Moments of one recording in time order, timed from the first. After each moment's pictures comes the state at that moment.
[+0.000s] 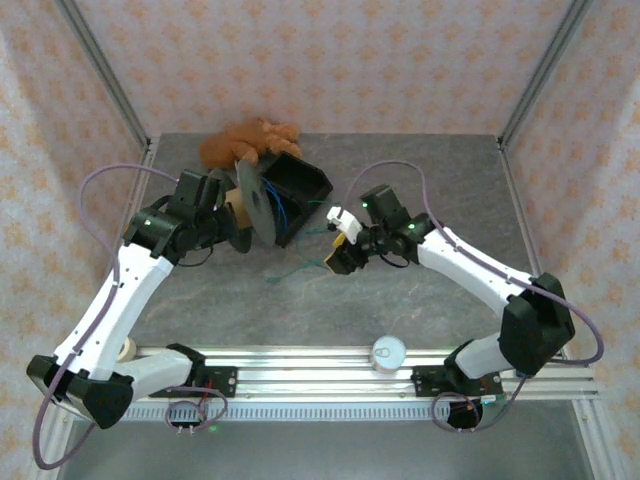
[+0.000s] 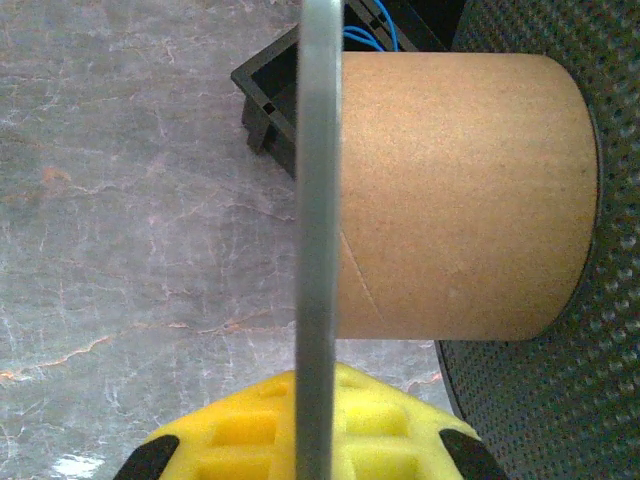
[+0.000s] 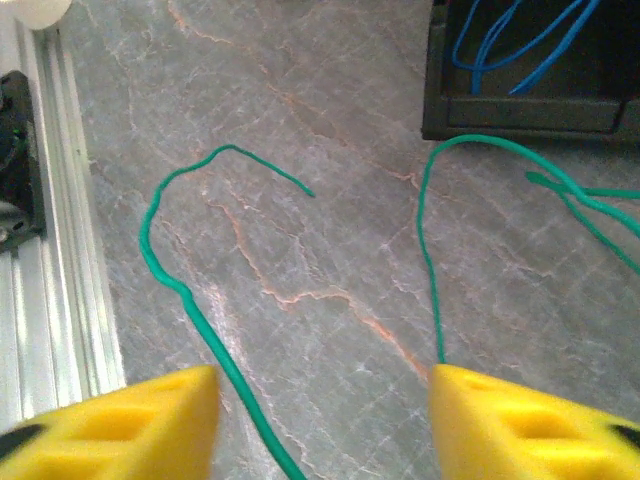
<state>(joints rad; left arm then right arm) -0.32 1.14 1.30 -1.09 -0.12 -0.65 0.63 1.45 1.09 -0.56 -0.54 -0.30</state>
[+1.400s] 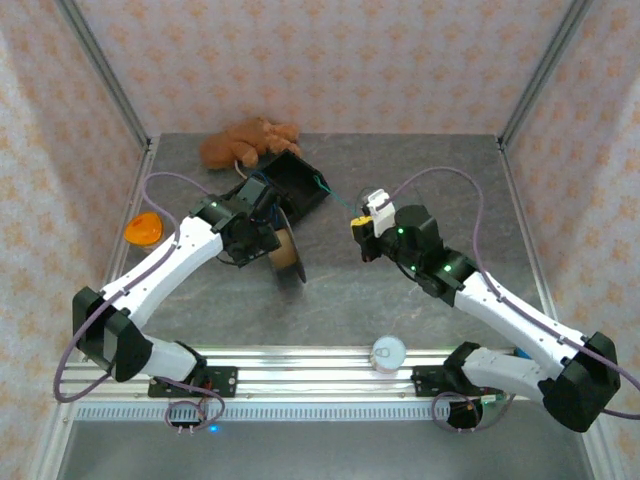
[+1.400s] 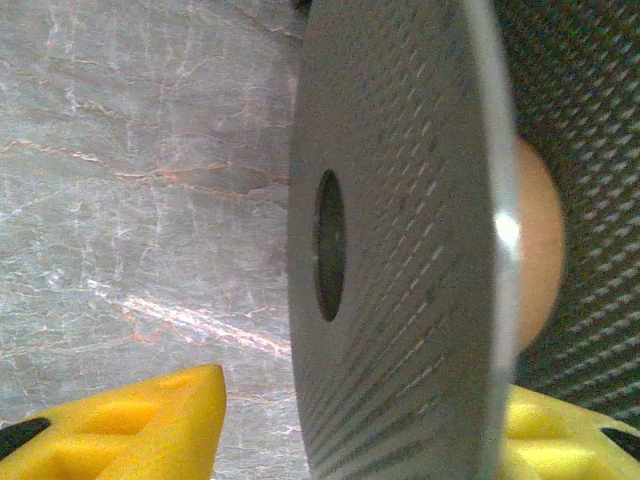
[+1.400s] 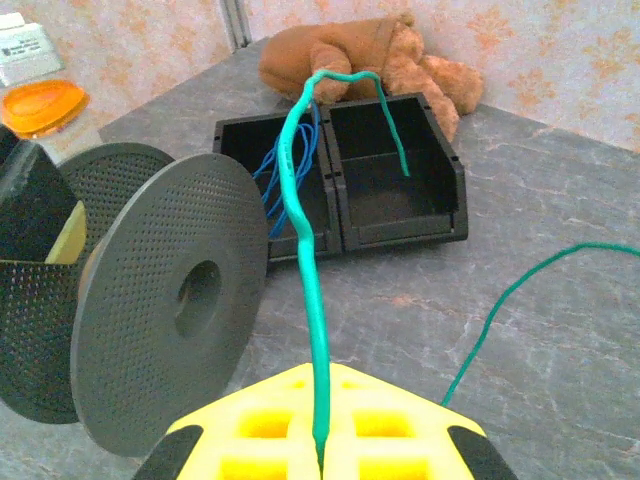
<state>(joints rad) -0.51 1.41 1.30 -1.15 -0.08 -1.04 0.68 1.05 0.80 -0.15 -0.07 0.07</state>
